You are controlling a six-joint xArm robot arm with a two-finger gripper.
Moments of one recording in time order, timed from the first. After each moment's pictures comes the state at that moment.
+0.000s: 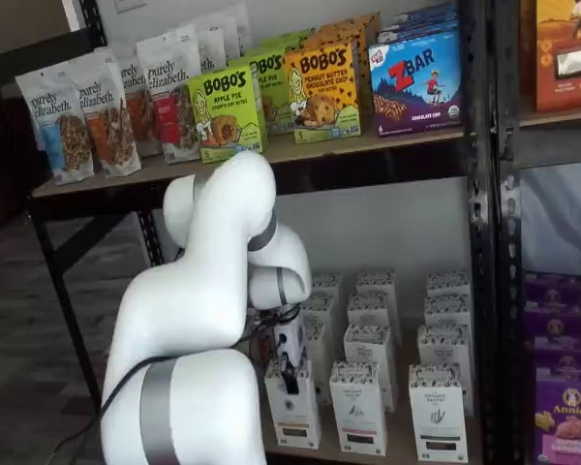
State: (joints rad) arm 0.24 1.08 -1.61 -0.01 0.52 -1.32
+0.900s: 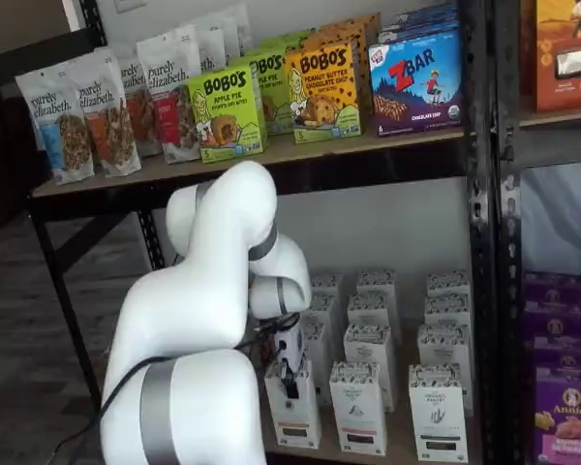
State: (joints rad) arm 0.24 1.13 -1.66 0.00 0.48 -1.33
